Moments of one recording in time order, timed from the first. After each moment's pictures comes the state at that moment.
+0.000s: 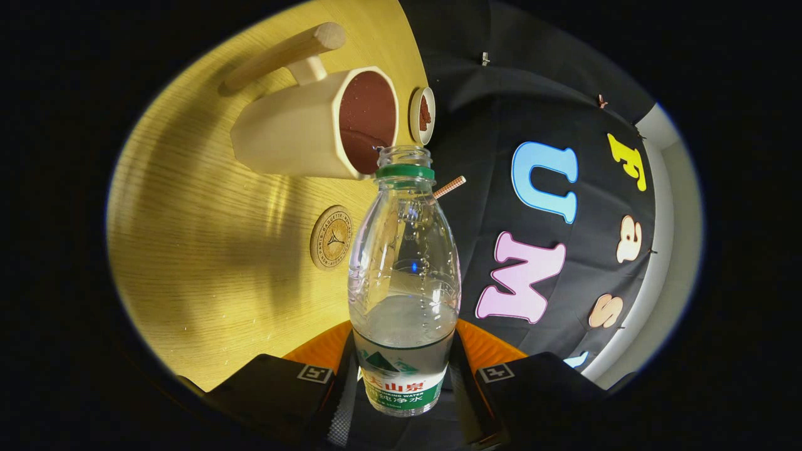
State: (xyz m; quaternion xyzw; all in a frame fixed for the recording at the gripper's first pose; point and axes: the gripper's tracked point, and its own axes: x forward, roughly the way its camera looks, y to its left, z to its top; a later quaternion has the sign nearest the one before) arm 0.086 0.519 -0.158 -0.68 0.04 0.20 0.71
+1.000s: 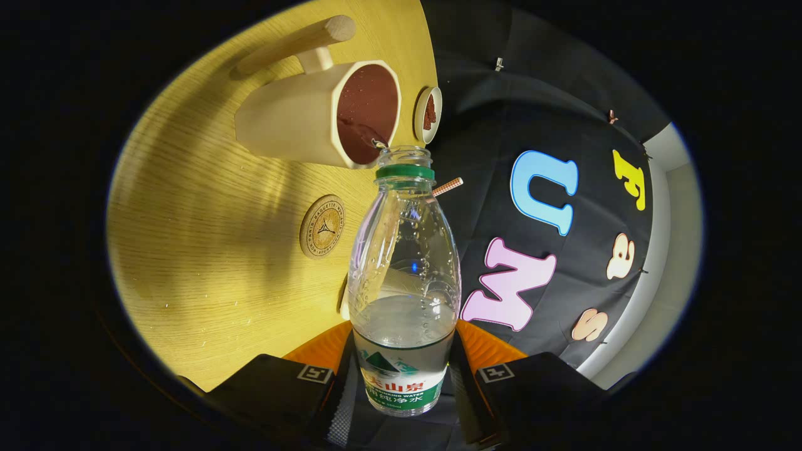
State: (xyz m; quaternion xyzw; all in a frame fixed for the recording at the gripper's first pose) arm 0.088 0.516 -0.143 -0.71 0.03 0.19 0.67
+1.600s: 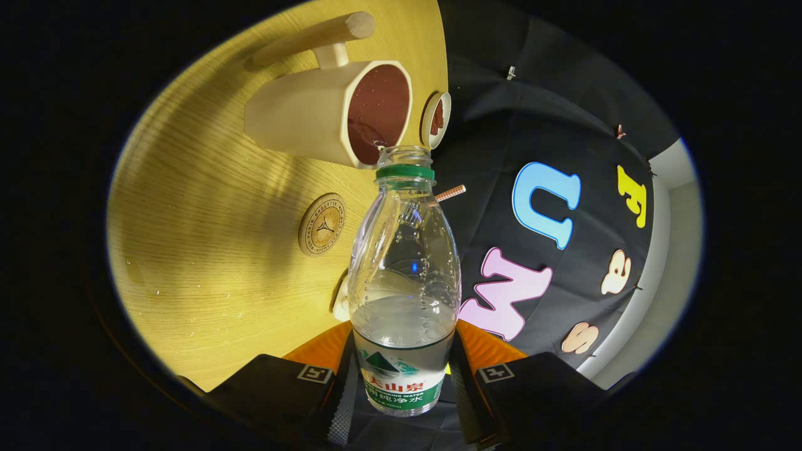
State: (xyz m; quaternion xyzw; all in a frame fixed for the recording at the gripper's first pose) arm 0.090 0.520 -0.136 -0.74 0.01 0.19 0.65
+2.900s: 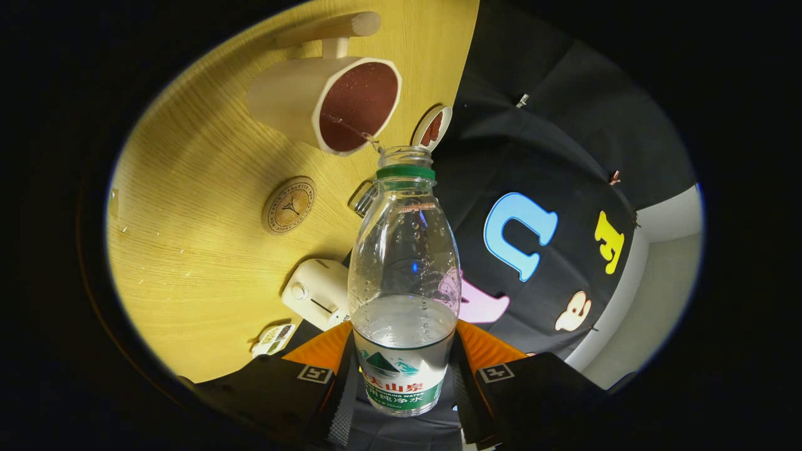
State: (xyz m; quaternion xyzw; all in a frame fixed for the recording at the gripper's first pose) arm 0.105 0.531 -0.080 -0.80 -0.08 0.17 0.57
